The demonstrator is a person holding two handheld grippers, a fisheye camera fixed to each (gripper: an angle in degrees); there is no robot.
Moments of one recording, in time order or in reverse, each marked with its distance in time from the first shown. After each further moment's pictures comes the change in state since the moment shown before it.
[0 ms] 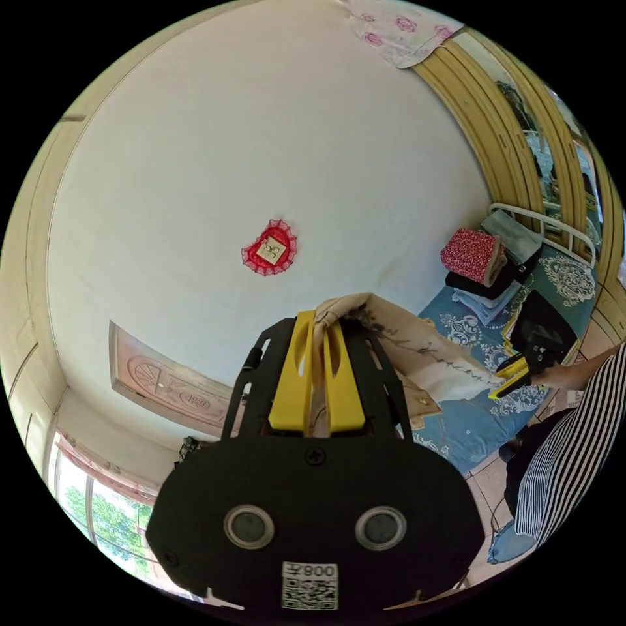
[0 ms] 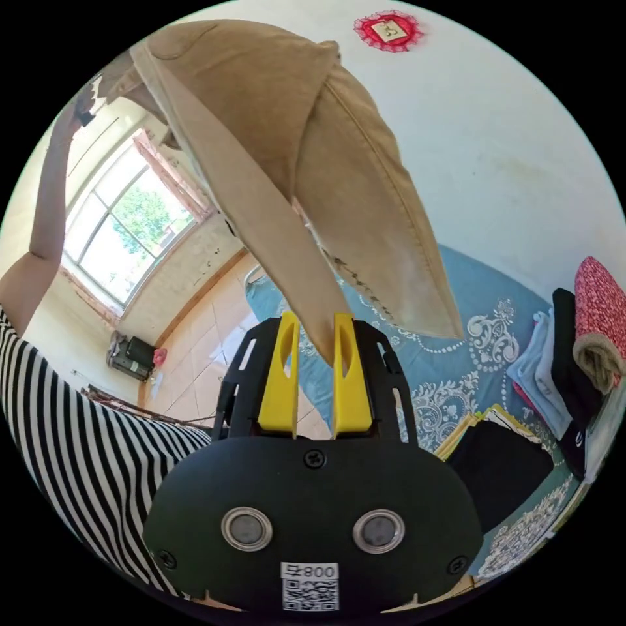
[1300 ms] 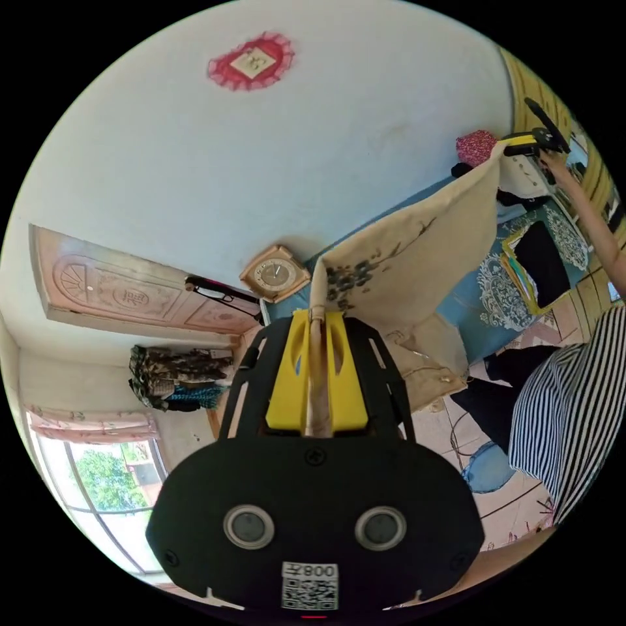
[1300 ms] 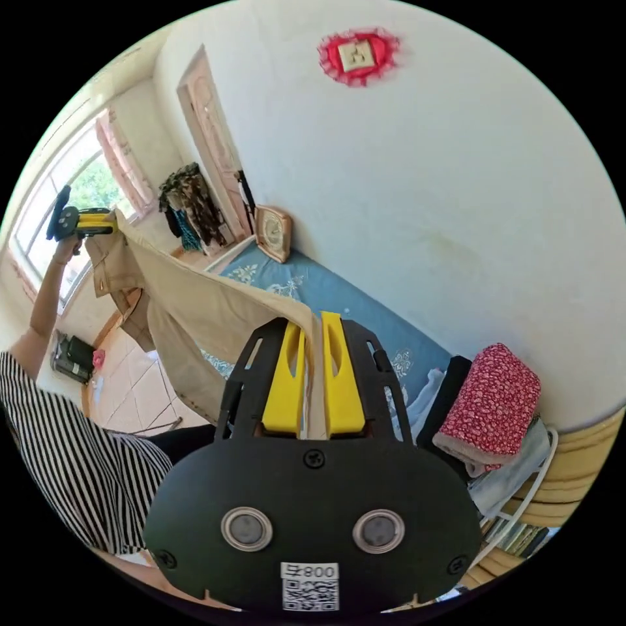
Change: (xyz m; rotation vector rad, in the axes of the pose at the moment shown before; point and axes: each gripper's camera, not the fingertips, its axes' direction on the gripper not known) left arm -0.600 0.135 0.378 -0.577 0.295 -0.068; right arm 0.183 -0.211 0.044 -0.066 0.301 -0.037
